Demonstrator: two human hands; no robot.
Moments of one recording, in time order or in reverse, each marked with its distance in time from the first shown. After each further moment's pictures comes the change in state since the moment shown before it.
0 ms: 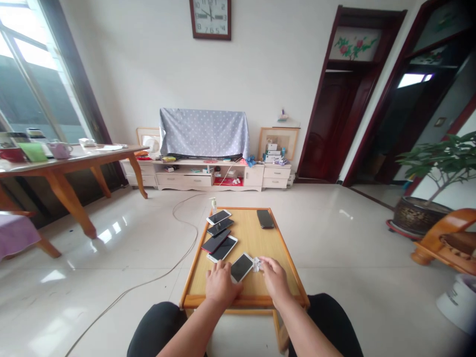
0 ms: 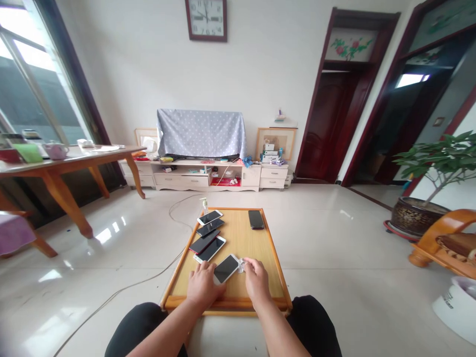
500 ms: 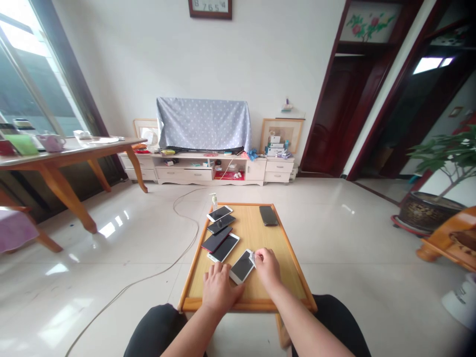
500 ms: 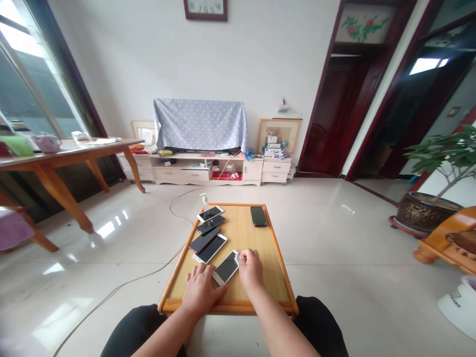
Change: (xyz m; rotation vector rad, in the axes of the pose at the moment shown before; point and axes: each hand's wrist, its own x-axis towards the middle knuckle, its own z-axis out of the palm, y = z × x) left_hand 0.021 -0.021 0.021 0.026 0.039 0.013; right_hand 0.059 0.028 0.036 -0.321 -0.038 -0.088
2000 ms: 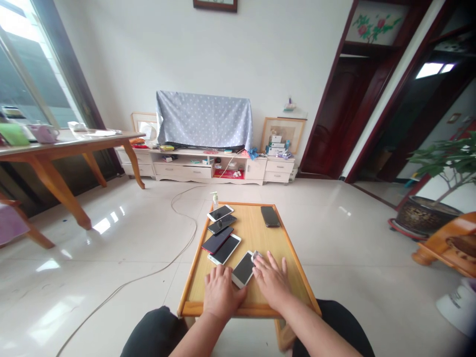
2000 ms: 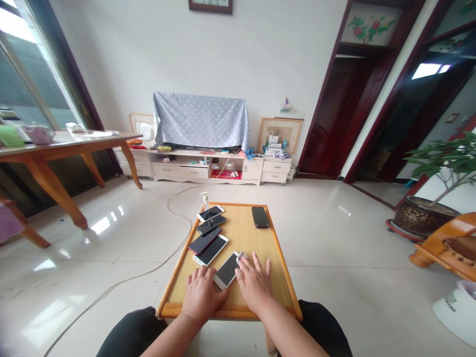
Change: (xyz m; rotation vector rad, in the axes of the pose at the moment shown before) left_hand 0.007 -0.009 -0.004 -0.036 0.009 0.006; right_hand -0.032 -0.037 -0.009 -0.754 -0.394 -0.276
